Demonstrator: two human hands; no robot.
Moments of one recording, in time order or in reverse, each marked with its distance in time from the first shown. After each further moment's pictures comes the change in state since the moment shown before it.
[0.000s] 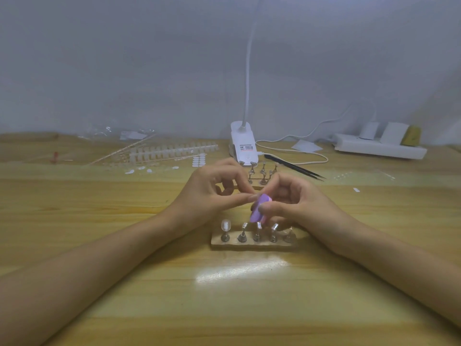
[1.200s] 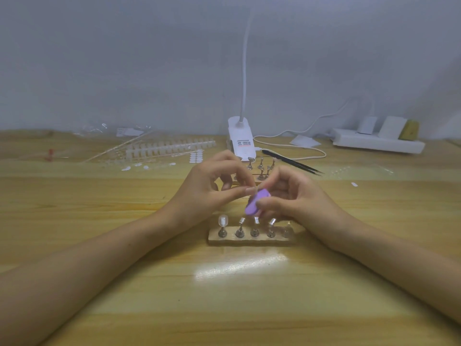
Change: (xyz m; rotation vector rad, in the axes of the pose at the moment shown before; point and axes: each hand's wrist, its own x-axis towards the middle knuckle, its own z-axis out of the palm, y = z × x) left_hand -0.001 0.006 0.001 0.123 0.008 0.034; right_hand 0.000 0.004 0.003 0.075 0.084 -0.041
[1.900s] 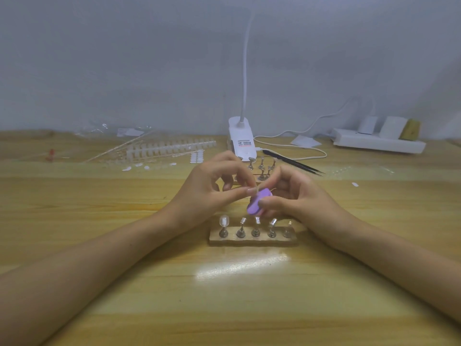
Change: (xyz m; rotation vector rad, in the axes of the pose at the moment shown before) left_hand 0.000 -0.001 0.000 -0.025 -0.010 -0.005; right_hand 0.001 0.001 -0.002 -0.013 -0.016 -0.026
